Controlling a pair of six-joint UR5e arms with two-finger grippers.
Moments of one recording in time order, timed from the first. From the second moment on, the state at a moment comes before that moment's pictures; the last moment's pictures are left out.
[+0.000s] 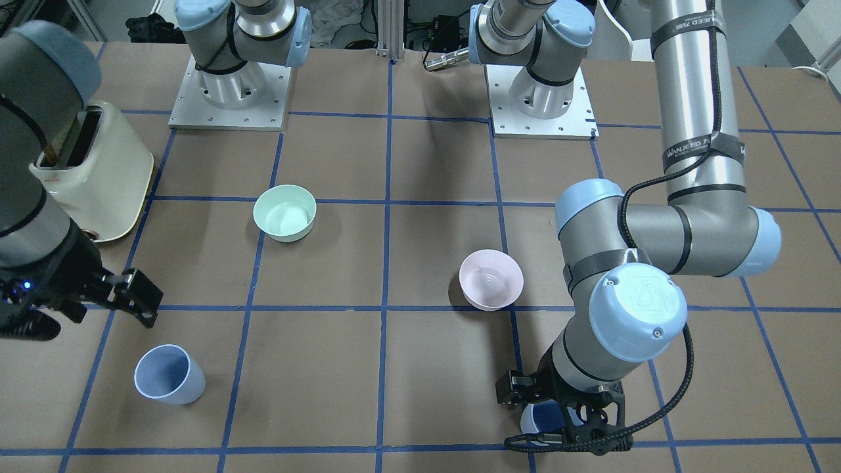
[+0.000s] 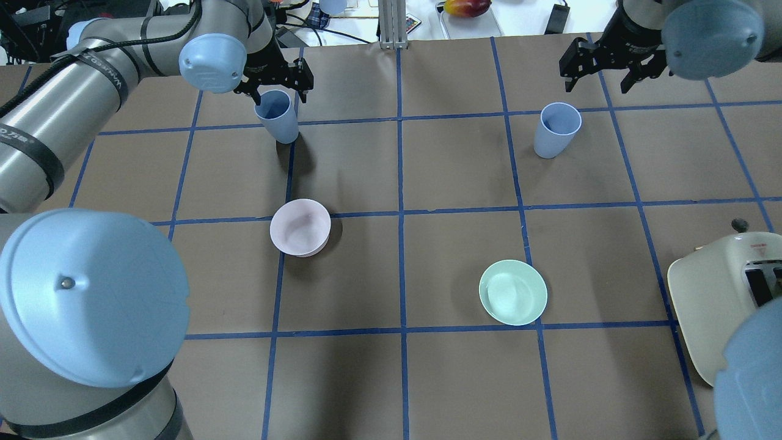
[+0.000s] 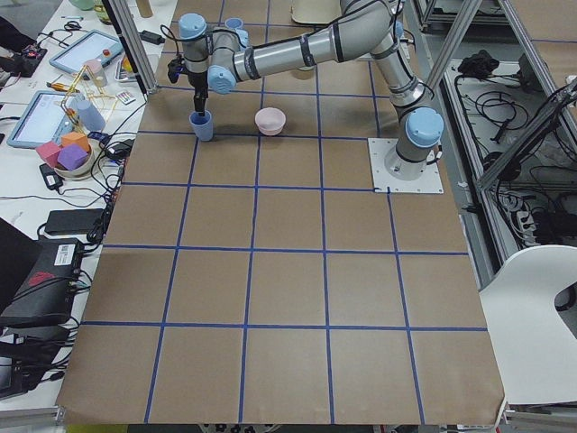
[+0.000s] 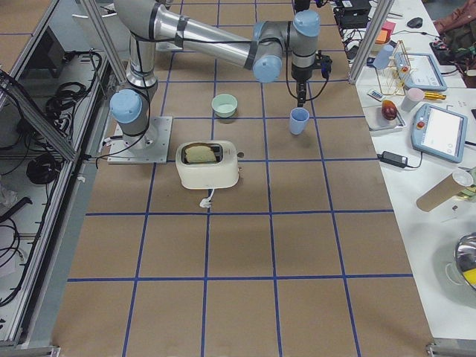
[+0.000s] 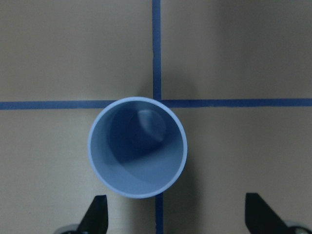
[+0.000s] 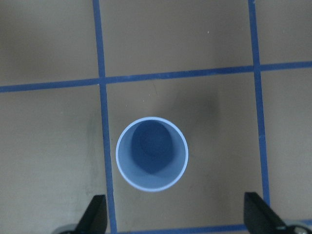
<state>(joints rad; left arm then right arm) -1.59 -2.22 -1.25 -1.11 1.57 -0.02 1.41 -1.20 1.49 -2.02 -1.53 -0.10</state>
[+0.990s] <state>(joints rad) -1.60 -2.27 -1.26 -1.04 1.58 0.00 1.39 -1.06 1.48 -2.05 -1.55 -0.16</state>
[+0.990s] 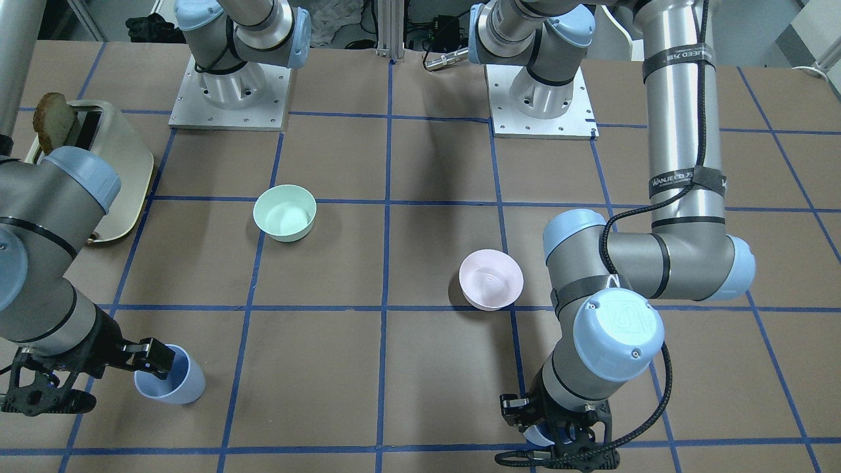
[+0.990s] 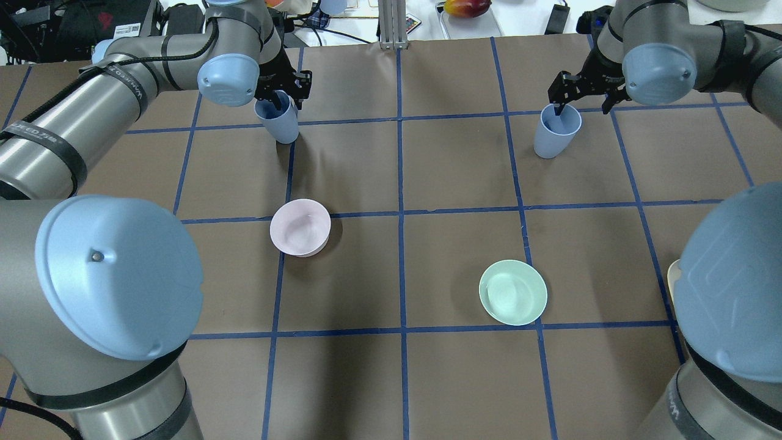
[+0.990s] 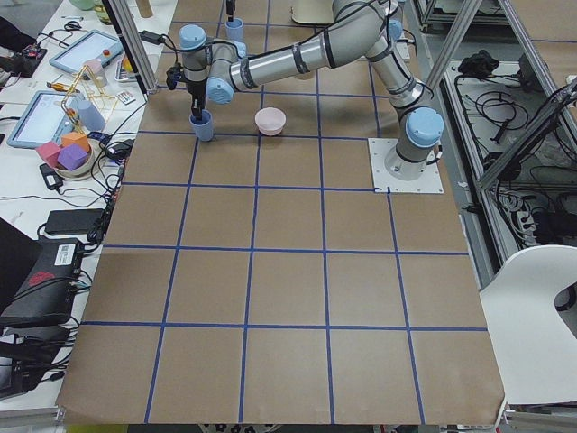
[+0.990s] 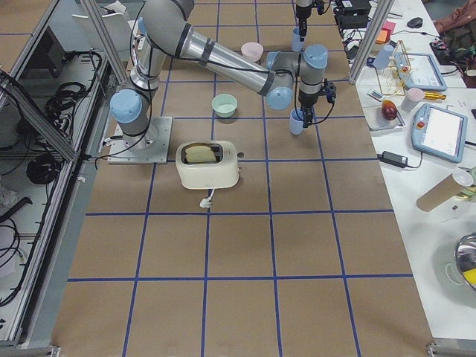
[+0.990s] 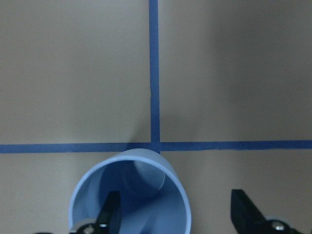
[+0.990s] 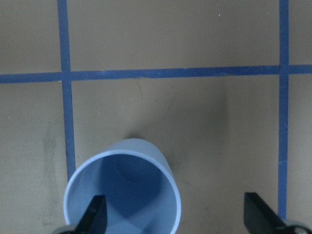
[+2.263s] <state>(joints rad) -1.89 -2.18 -1.27 -1.17 1.64 -0.53 1.38 -1.02 1.52 -2.02 -1.54 -0.17</state>
